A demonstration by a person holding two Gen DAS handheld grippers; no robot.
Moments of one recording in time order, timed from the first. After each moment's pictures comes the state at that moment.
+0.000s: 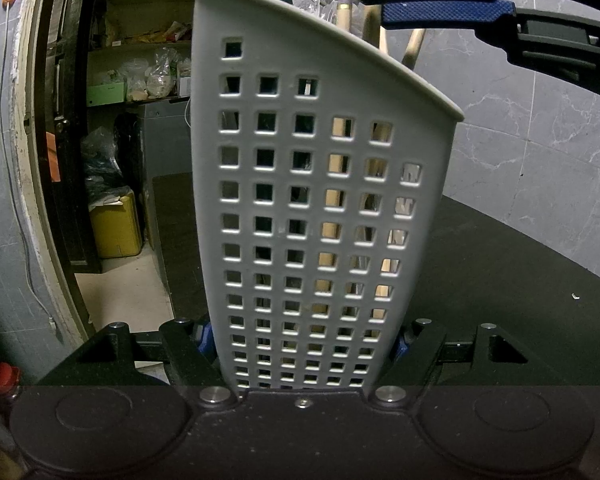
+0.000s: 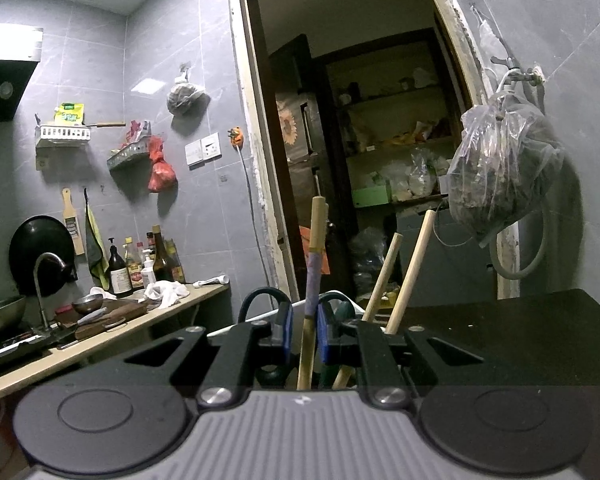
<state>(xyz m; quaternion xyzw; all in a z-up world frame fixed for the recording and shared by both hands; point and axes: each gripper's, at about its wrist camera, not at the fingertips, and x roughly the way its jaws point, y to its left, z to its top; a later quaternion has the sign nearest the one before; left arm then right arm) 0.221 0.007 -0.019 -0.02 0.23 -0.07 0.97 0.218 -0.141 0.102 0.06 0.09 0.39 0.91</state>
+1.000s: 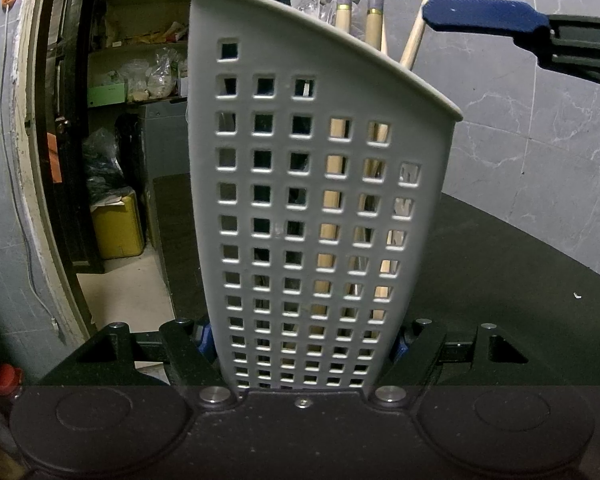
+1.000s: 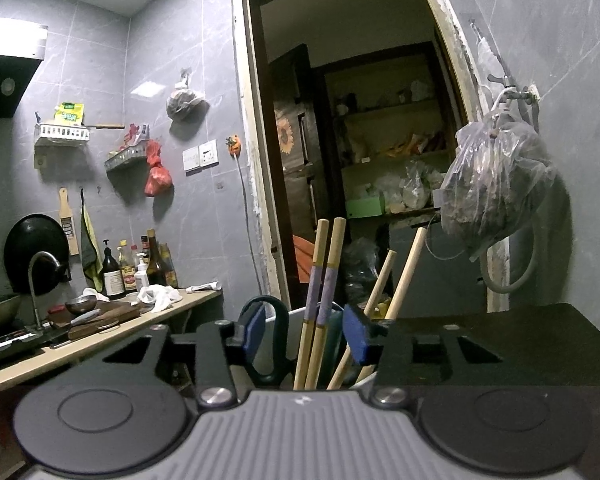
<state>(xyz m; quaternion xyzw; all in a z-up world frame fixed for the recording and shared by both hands) 0.219 0.007 -0.017 -0.02 0.23 -0.06 0.97 0.204 -0.149 0.105 0.05 0.07 0.38 0.92</state>
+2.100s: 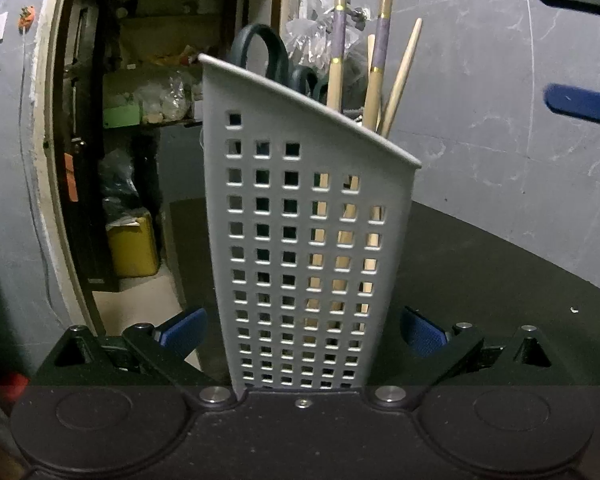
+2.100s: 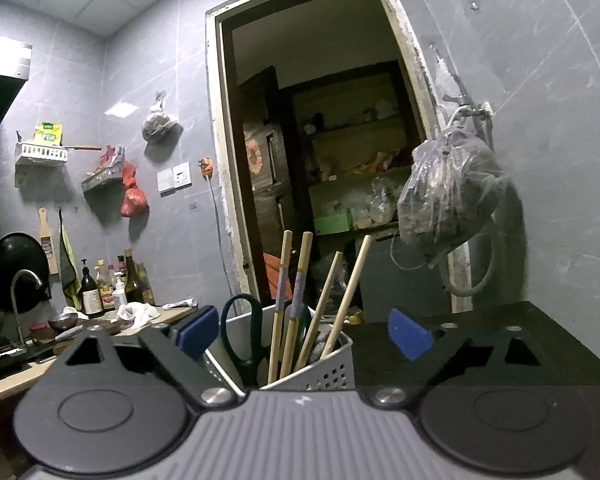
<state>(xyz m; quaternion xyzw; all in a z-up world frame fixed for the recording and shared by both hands) 0.193 0.003 -0.006 -0.01 0.20 -0.04 0.98 0.159 -0.189 0.096 0.08 0.05 0.32 0.94</state>
